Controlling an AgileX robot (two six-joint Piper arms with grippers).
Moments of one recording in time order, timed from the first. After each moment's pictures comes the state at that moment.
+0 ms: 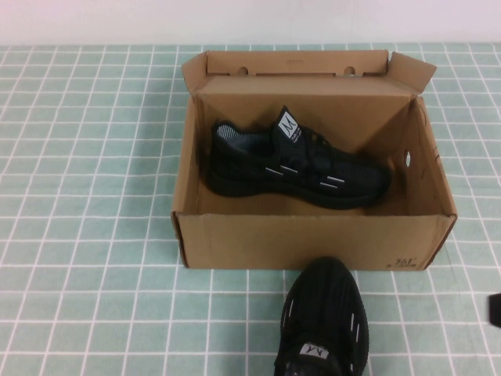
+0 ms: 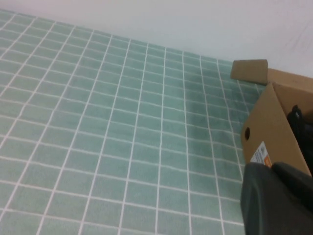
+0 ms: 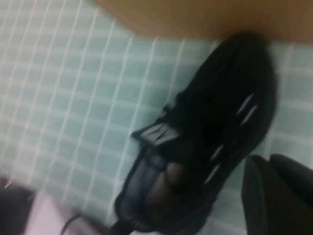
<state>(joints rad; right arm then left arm) 0.05 0.72 -0.76 0.71 1.17 -0.17 -0.14 0.25 -0.58 0.10 0.70 -0.37</state>
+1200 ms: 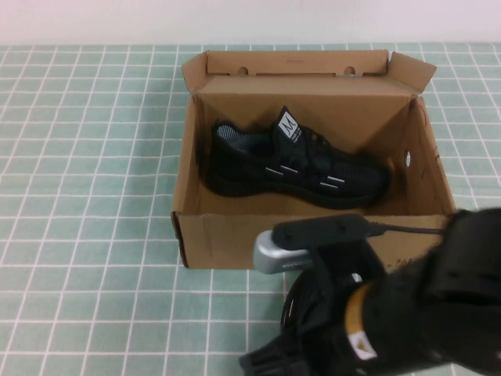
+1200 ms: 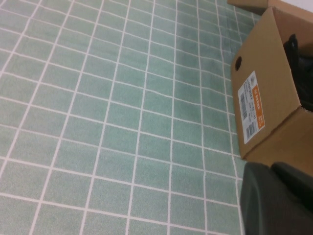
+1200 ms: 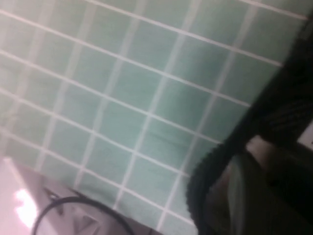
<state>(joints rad) 1.09 1.36 -1.05 0.01 0.86 0.81 -0.14 0.25 -0.58 -0.02 0.90 -0.37</state>
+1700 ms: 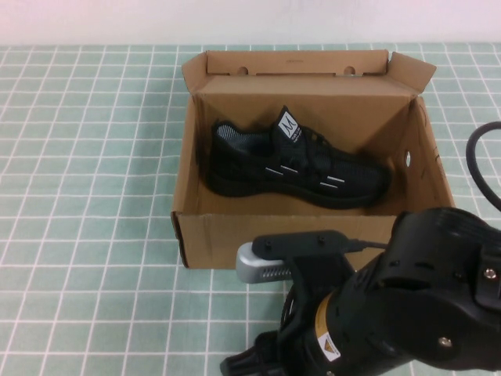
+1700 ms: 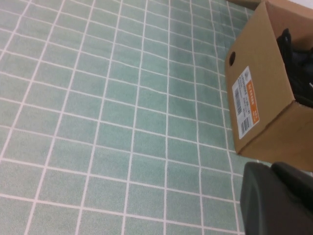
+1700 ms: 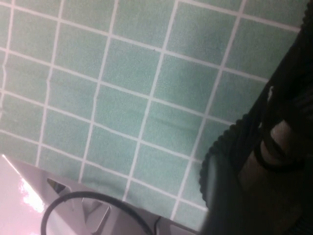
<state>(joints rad) 1.09 1.46 -1.10 0.07 0.91 0.85 -0.16 0.25 -0.58 -0.02 0.90 -0.37</state>
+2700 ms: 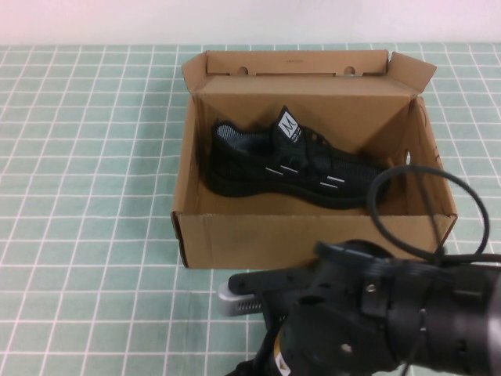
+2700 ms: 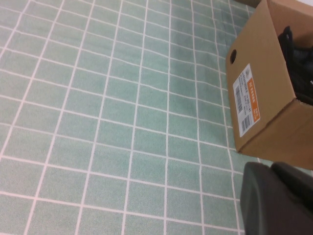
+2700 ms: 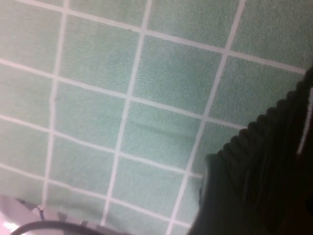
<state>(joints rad) 1.09 1.64 -1.10 0.12 0.88 0.84 -0.16 0.25 -0.58 -0.02 0.91 -0.38</state>
